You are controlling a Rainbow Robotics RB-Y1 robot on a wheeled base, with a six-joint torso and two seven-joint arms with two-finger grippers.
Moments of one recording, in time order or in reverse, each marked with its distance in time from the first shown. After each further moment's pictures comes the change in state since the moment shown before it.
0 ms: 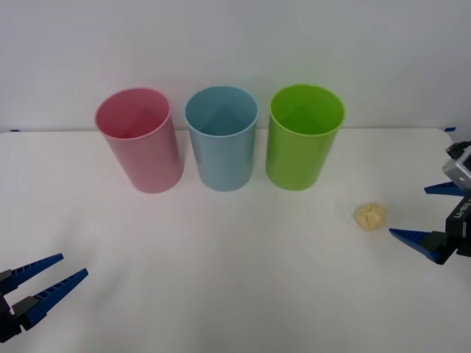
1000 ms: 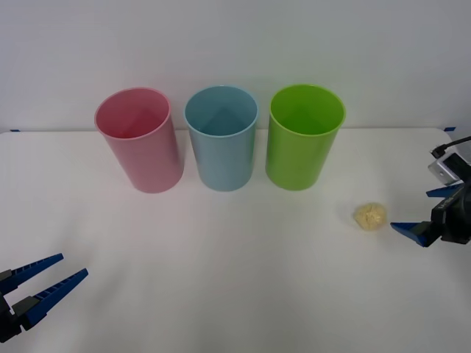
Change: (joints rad) right arm -0.142 0.080 0.107 0.283 0.220 0.023 0.049; left arm 0.000 0.000 0.000 0.000 0.000 0.000 0.000
